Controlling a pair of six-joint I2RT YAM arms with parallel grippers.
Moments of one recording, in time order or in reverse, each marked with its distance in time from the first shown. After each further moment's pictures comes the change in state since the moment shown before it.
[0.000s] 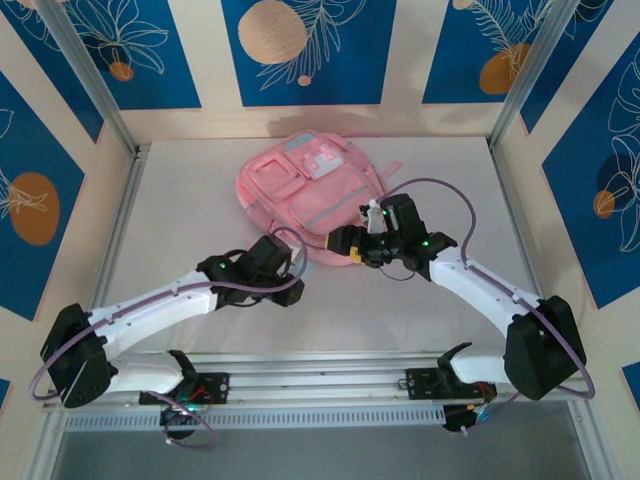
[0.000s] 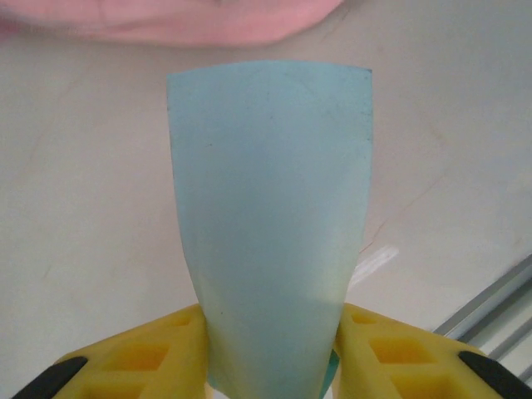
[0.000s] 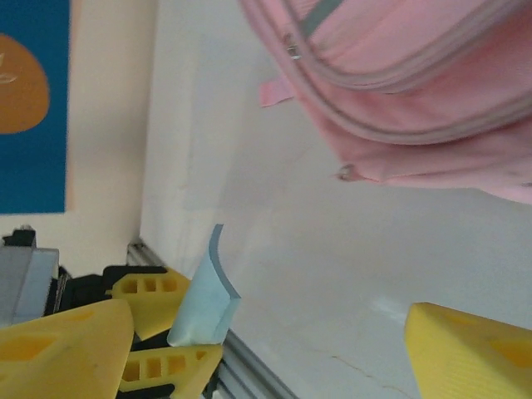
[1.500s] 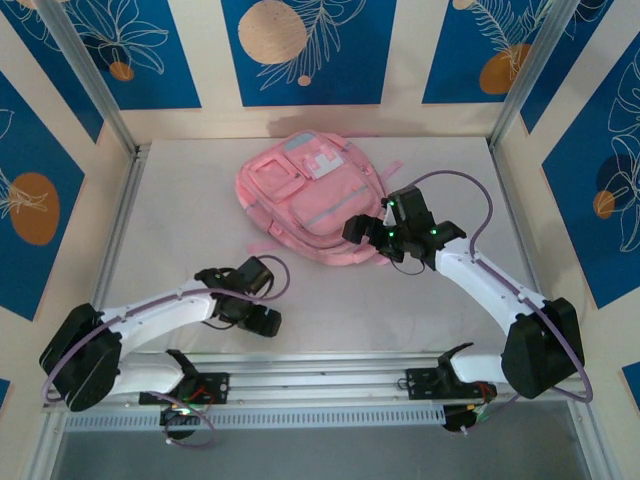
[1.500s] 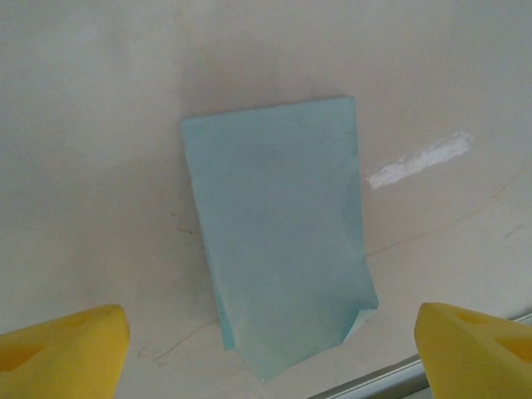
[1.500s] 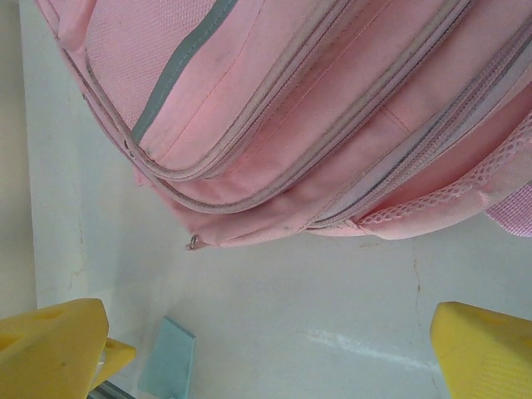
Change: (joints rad) left arm 0.092 0.008 -0.249 -0.167 0.026 -0.003; right arm -0.069 -0.001 0.092 -0.250 0.312 -0.029
